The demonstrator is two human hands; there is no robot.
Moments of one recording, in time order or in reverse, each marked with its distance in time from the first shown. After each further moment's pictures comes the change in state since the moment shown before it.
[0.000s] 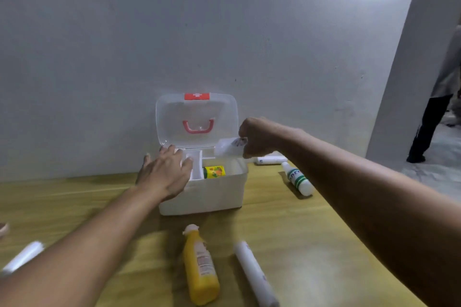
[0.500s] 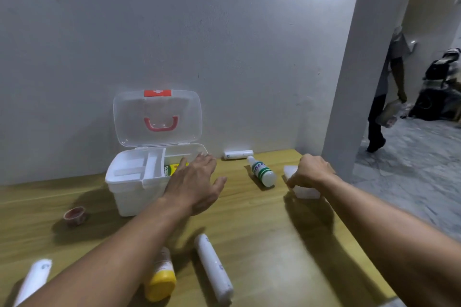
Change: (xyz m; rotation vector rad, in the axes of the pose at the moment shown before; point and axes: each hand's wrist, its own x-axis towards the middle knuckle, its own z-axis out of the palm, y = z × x) left_hand -0.026 0.112 0.035 0.013 -0.032 0.352; right_hand -0.089 0.160 0.076 0.146 0.024 0.763
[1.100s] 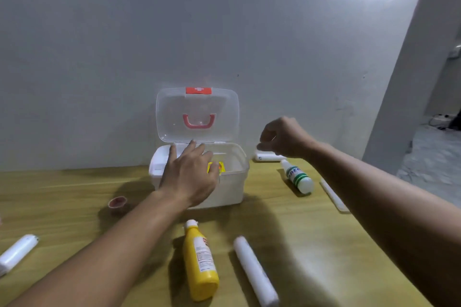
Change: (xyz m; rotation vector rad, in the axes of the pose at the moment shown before) left_hand -0.022 -0.065 -0.027 0.032 0.135 -0.174; right_hand -0.016 -0.140 -0.030 0.268 0.086 -0.713
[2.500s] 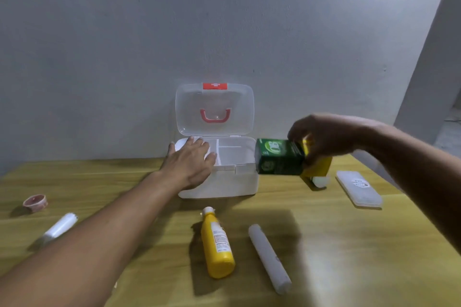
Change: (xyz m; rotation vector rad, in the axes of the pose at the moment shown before) left_hand -0.002 -0.030 -0.017 0.049 -0.222 -0.105; right_hand -0.055 -0.030 -0.067 -0.292 -0.431 -0.023
